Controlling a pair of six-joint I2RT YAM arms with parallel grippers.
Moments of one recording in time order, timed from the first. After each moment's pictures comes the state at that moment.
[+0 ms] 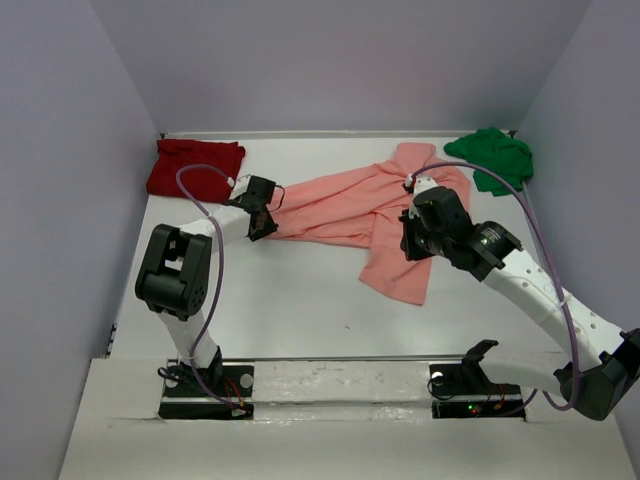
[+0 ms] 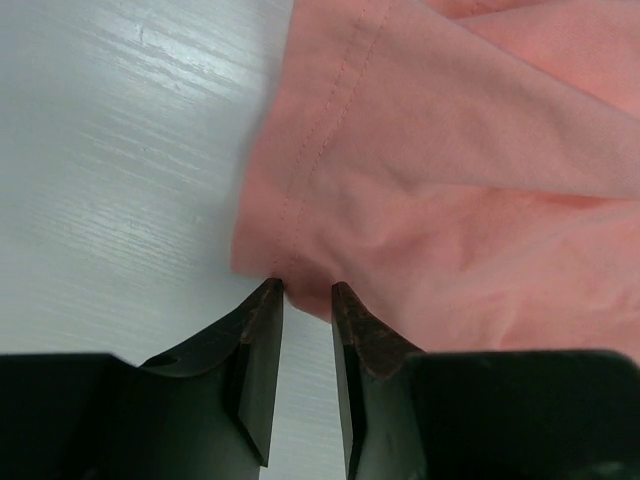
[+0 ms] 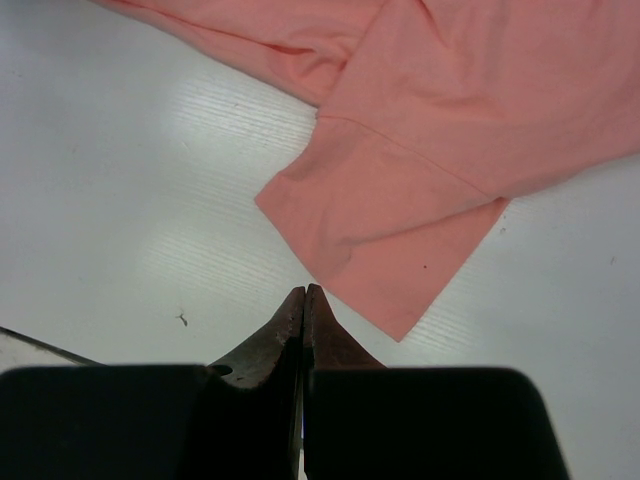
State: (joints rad) left arm -0.34 1.76 1.07 -0.32 -0.28 -0.72; right arm 0.65 1.13 1.15 -0.80 0.18 0.31
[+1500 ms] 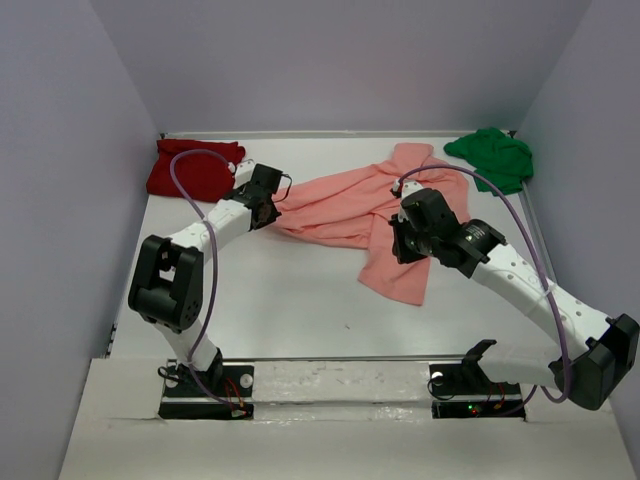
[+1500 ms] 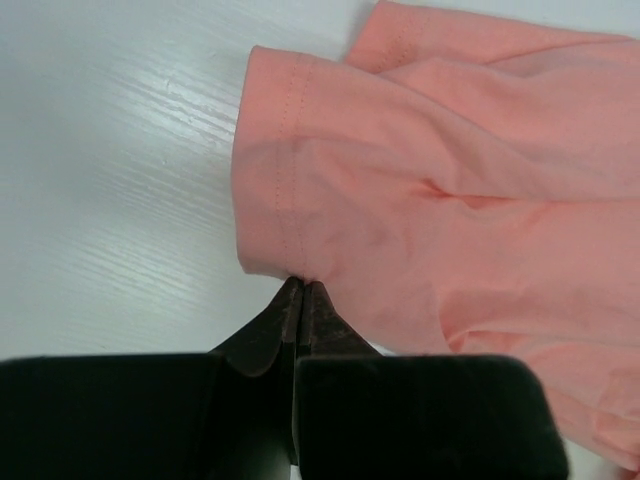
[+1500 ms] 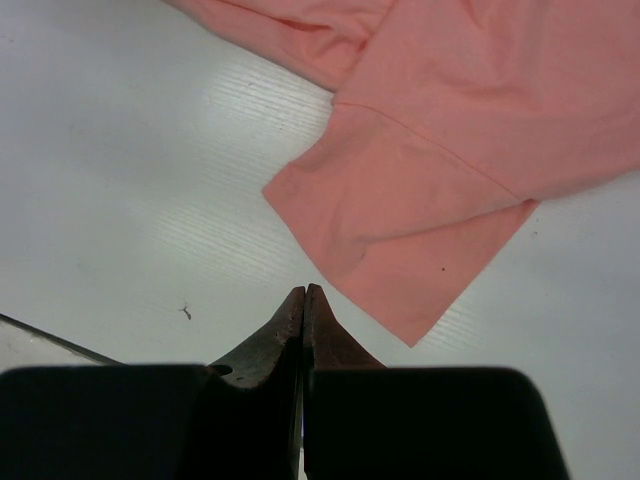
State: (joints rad) left arm -0.40 1.68 1.17 -0.44 -0.39 -0.74; right arm 0.68 1.19 1.13 -0.77 0.15 0.31
